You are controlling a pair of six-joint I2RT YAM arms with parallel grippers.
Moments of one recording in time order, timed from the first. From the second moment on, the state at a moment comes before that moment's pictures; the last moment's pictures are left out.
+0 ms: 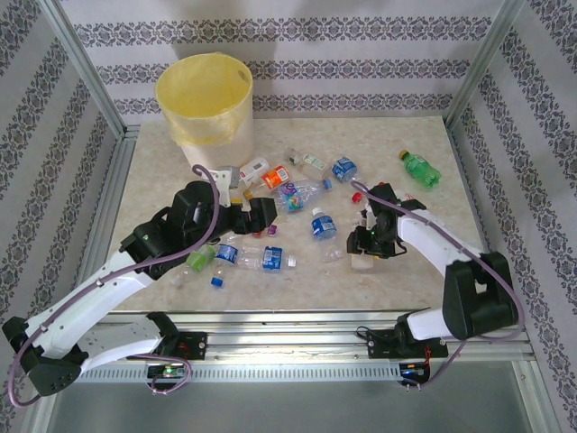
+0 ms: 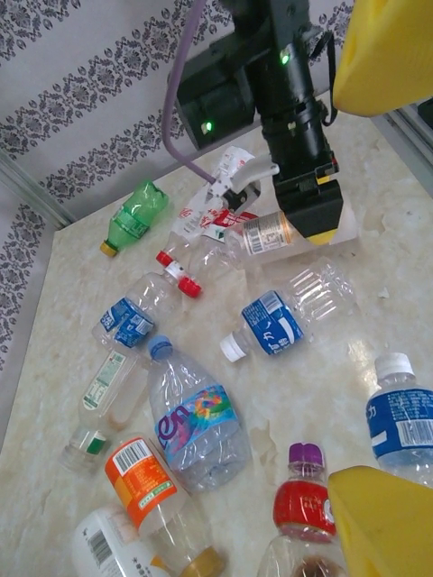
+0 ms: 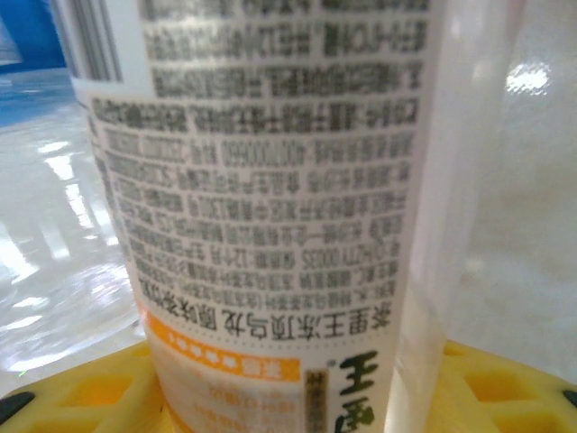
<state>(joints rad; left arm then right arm) -0.75 1.02 1.10 -0.54 -0.05 -0.66 0.24 1.37 0.85 -0.87 -0.24 0.36</state>
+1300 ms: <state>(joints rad) -0.75 1.44 1.37 -0.26 0.30 -0.77 0.55 1.03 1.15 -0.78 -0.42 0.33</state>
